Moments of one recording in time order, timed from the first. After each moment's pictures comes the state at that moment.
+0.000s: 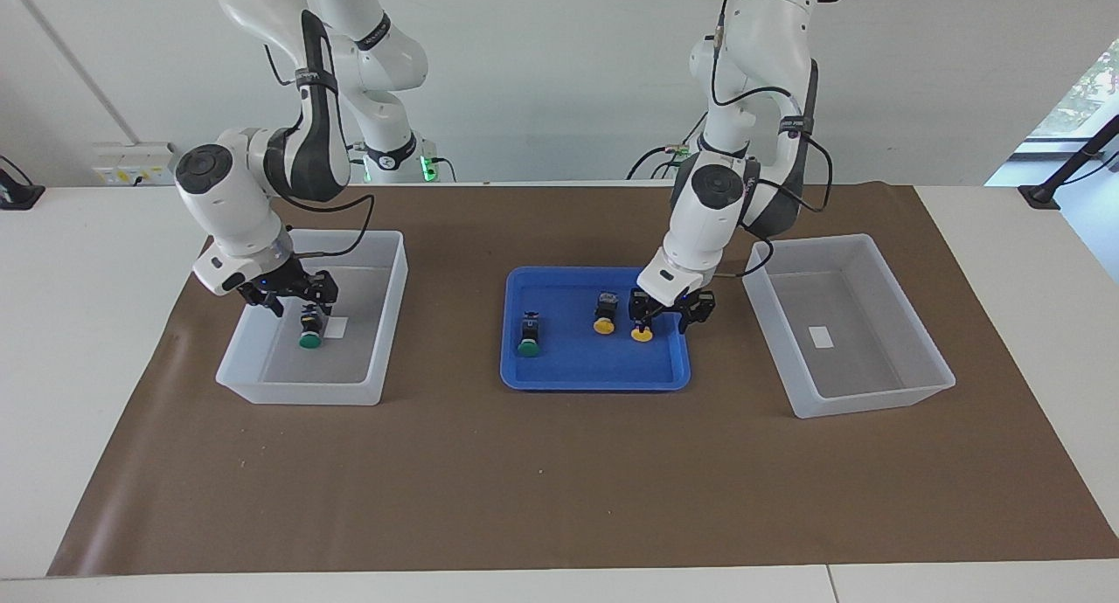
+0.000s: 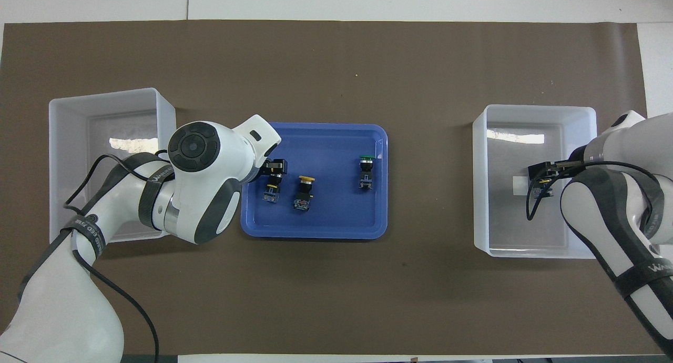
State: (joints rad) left arm -0.42 0.24 -0.08 -2.05 -0.03 2.37 -0.36; right arm -0.02 0.04 -0.07 -2.14 0.00 2.16 -0.13
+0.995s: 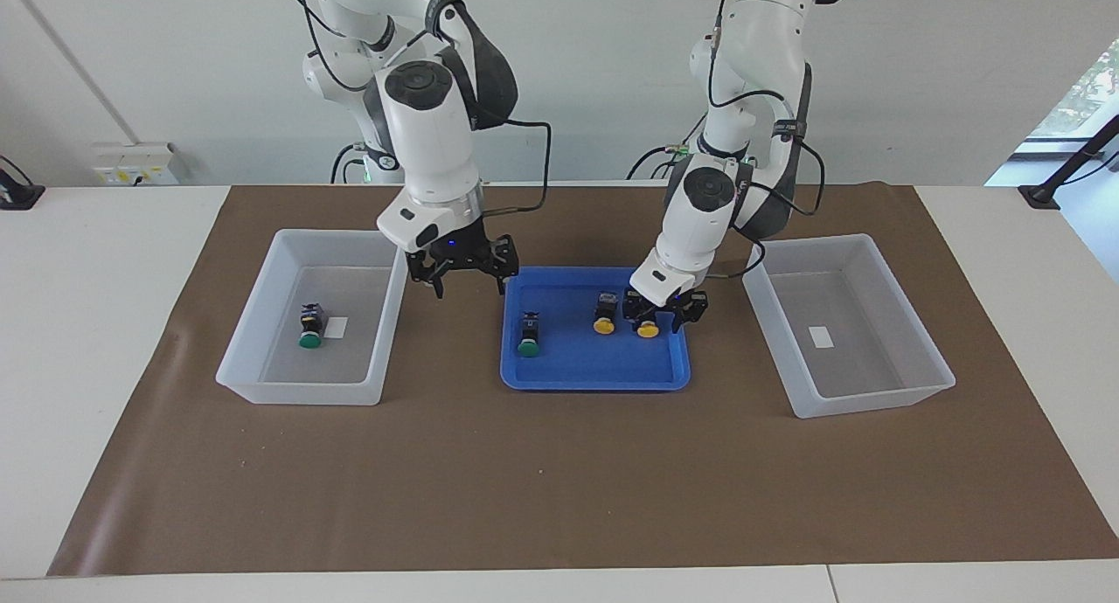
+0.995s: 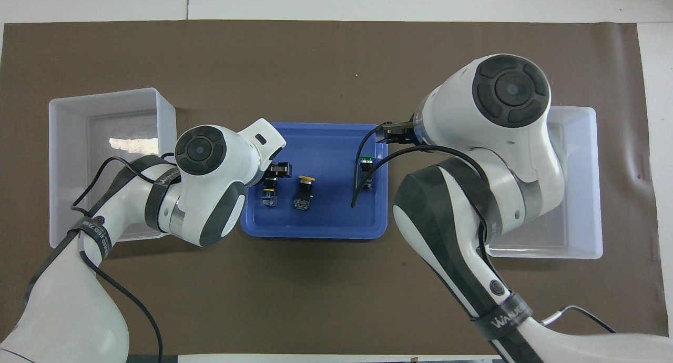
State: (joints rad) left arm -0.43 0.24 -0.08 -2.06 -0.04 2.37 -0.36; right arm 0.47 0.21 -0.06 -1.72 0.02 2.04 0.42
